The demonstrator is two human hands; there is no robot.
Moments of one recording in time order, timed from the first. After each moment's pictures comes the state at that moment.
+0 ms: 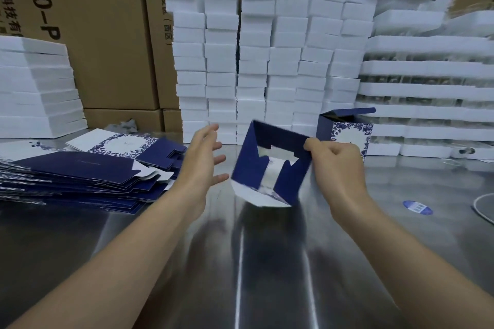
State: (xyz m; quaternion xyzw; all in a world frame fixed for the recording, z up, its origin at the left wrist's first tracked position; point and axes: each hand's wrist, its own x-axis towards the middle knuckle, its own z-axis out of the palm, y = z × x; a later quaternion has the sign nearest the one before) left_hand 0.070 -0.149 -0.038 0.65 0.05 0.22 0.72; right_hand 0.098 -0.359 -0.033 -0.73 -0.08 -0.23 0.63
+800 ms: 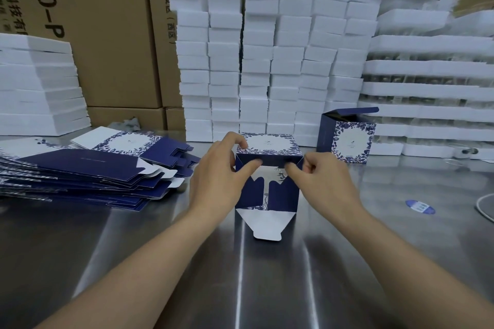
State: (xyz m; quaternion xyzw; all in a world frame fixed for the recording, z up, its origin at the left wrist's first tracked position) left_hand 0.072 -0.162 -0.065 0.85 -0.01 0.38 0.37; right_hand 0.120 -0.358 -0.063 -0.87 -0.11 -0.25 0.40
